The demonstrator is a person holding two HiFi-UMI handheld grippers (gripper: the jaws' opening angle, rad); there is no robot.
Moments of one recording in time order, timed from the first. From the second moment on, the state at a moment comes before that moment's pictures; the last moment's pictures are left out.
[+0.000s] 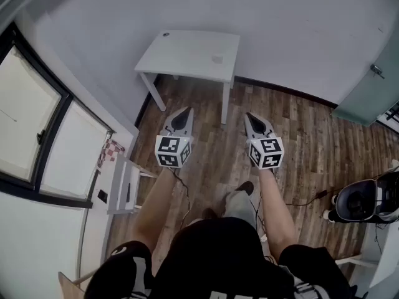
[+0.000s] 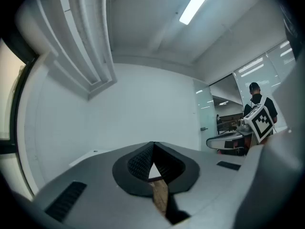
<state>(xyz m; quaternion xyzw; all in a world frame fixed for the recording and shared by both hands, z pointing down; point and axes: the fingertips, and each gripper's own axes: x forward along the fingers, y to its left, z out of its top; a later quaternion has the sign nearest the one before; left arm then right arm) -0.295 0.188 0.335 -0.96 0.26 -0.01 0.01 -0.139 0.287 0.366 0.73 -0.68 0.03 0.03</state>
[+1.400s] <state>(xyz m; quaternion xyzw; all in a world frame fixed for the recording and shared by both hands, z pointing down) -0.198 0.078 0.350 -0.95 0.30 -0.02 -0.01 -0.029 0.172 0.378 0.71 -0.70 0.05 0.02</state>
